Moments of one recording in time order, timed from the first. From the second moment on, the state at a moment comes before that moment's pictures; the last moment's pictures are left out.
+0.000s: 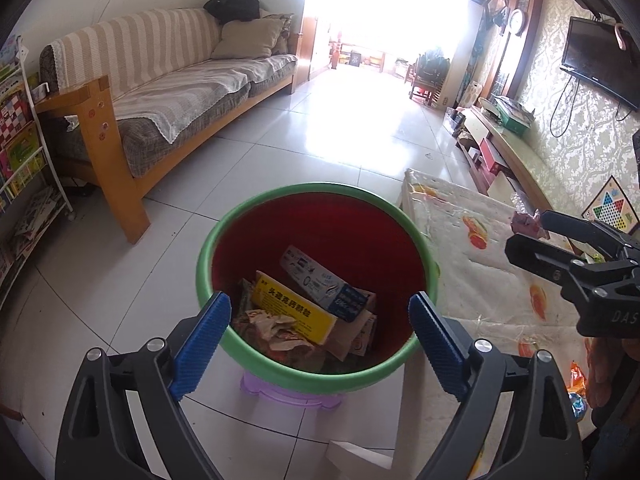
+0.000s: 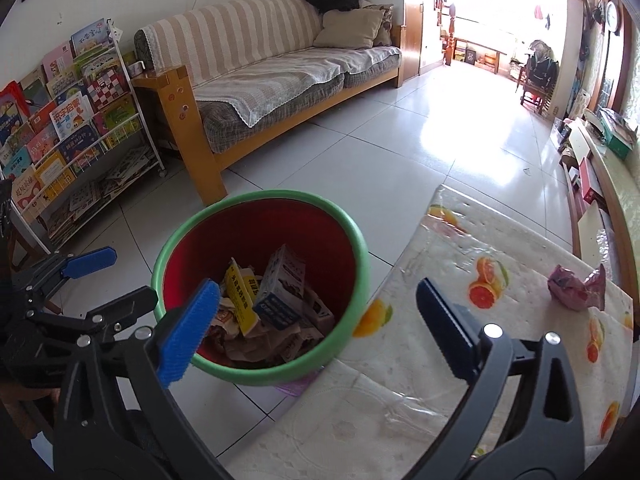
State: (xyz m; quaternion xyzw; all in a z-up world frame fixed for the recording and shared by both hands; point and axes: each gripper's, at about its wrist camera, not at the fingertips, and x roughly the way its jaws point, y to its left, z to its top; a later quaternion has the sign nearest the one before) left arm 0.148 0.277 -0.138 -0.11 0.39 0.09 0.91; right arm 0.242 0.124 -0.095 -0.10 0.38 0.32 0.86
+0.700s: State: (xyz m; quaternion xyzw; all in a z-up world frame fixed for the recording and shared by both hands) left arm 0.147 -0.007 -0.153 0.01 0.45 -0.24 0.86; right arm 0.216 -0.158 -0.095 -0.06 0.40 0.13 0.91
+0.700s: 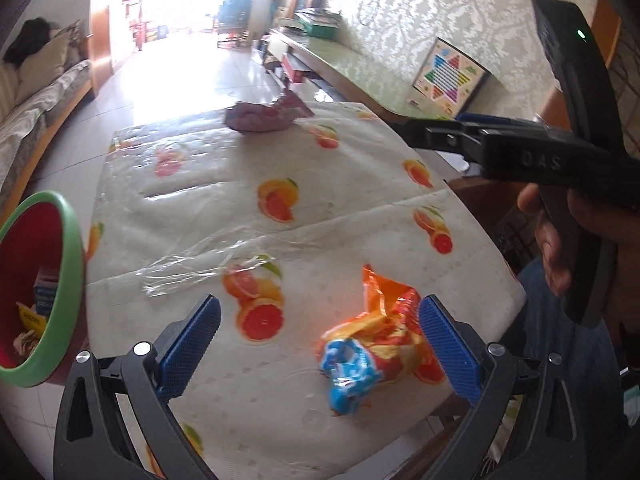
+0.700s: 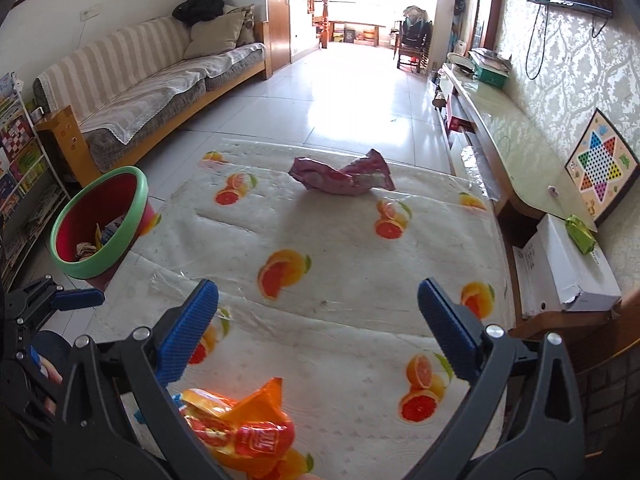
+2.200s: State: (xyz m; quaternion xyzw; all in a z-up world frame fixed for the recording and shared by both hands) left arm 0.164 -0.045 -0.208 0.08 0.50 -0.26 0.82; right arm 0.239 -0.188 -0.110 -0.03 0.40 0.12 0.91
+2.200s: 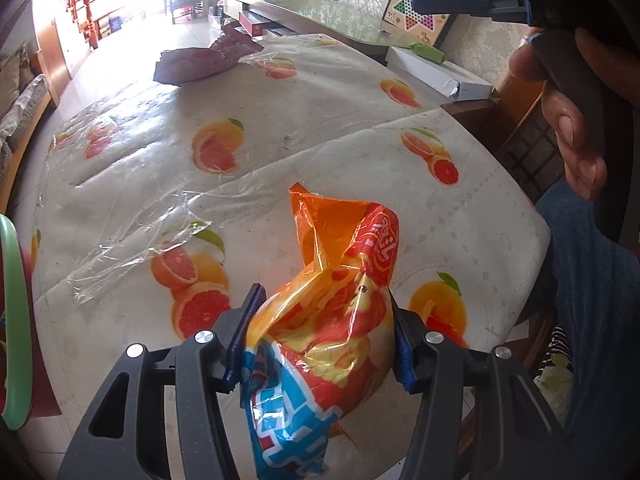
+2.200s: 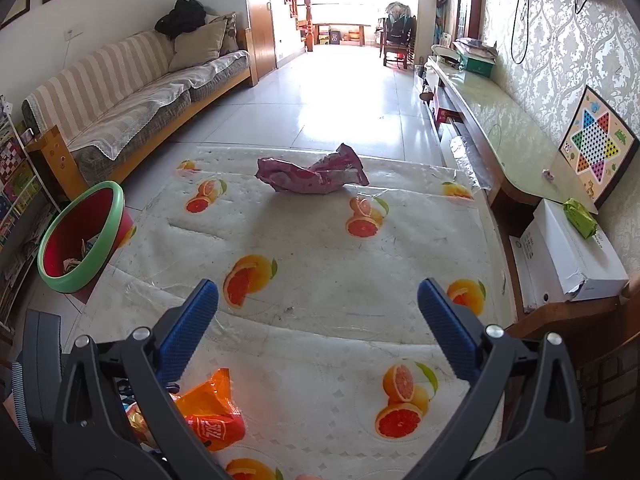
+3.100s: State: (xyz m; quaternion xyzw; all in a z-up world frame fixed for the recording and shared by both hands) left arm 0.184 0.061 -0.174 -0.02 0.47 -0.18 0.87; right arm 0.412 -0.070 -0.175 -0.28 0.38 0.22 0.85
